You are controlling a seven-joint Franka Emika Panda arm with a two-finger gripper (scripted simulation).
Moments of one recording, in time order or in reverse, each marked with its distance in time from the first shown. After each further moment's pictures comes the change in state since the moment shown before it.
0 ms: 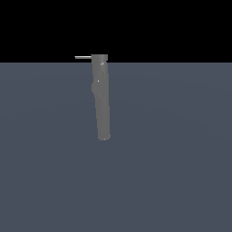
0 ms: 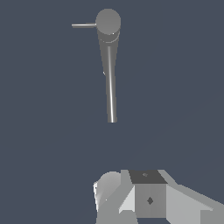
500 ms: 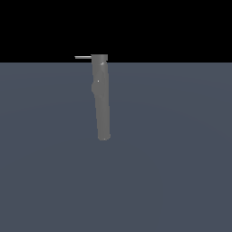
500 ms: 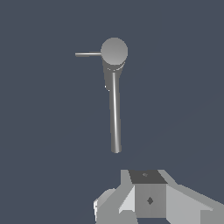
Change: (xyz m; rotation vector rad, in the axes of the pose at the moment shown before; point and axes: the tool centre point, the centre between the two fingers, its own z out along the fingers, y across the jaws) arm 0.064 -0.011 0.017 -0.008 0.010 -0.008
